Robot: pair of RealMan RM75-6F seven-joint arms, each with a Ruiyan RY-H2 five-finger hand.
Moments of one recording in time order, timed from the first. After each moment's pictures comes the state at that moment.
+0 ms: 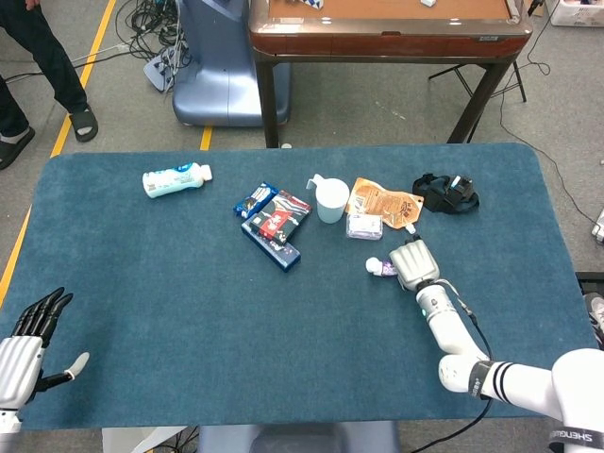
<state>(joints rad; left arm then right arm) -0.06 -1.08 0.01 -1.67 1.62 1.55 -0.16 0.82 -1.54 0.03 -1.30 -0.76 0.90 -0.82</state>
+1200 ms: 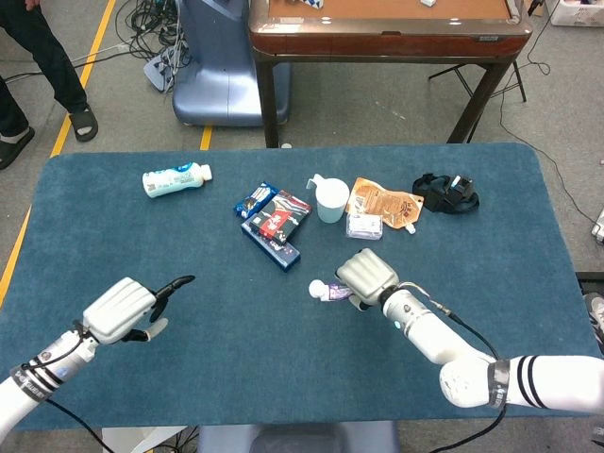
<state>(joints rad) -0.56 -0.96 -0.03 -1.69 1.84 1.05 -0.27 1.07 -1.19 0.06 -1.90 -0.62 0.78 -0.85</state>
